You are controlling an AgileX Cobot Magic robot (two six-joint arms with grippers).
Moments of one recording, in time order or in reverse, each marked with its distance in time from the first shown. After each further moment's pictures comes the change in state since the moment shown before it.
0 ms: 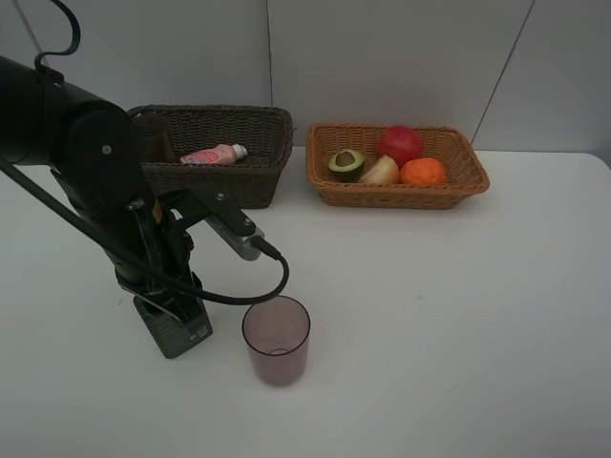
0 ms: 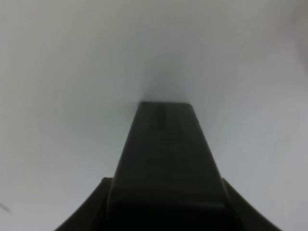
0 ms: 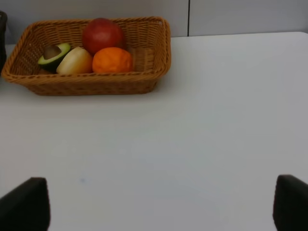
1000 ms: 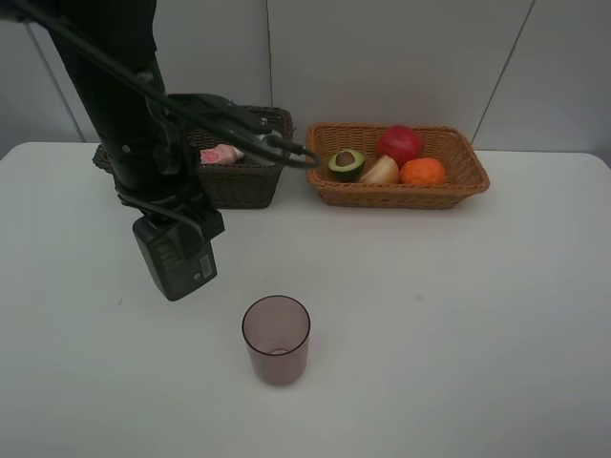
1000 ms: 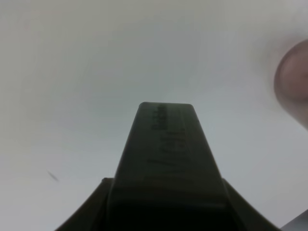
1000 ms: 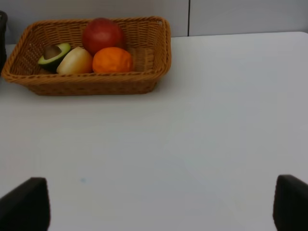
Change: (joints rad) left arm 0.027 -0.007 -0.379 0.022 0.404 -0.071; right arm 0.000 0.000 0.000 0.000 0.000 0.000
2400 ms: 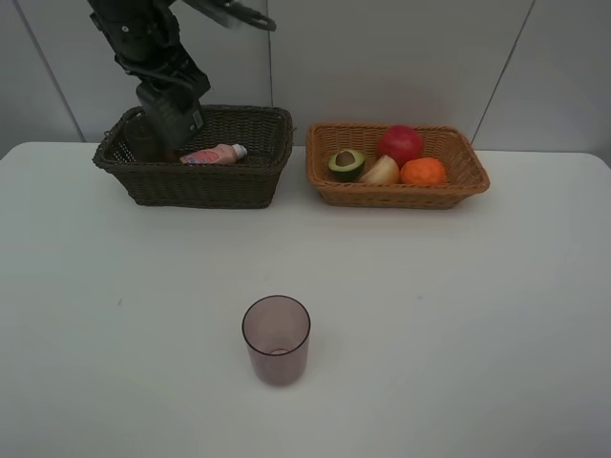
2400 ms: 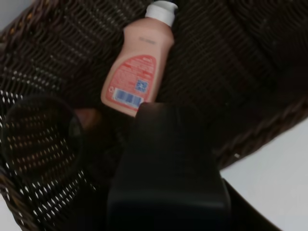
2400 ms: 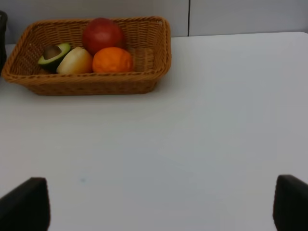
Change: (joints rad) left arm 0.261 0.261 -0.477 0.140 -0.160 0.133; right arm 0.000 0.000 0.000 0.000 0.000 0.000
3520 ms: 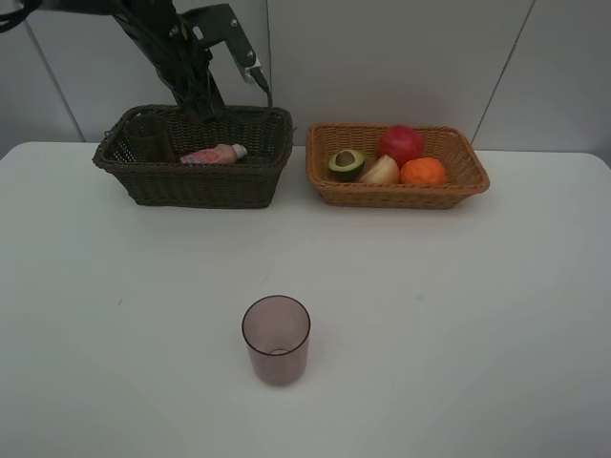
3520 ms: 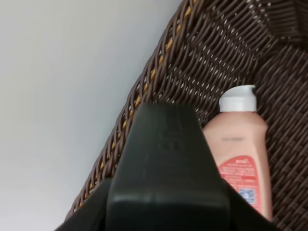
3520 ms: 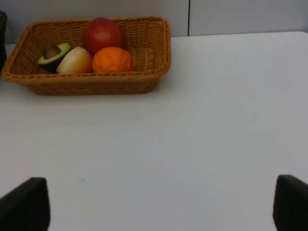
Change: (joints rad) left arm 0.006 0.162 0.000 0.197 -0.393 0.287; right arm 0.000 0.000 0.000 0.000 0.000 0.000
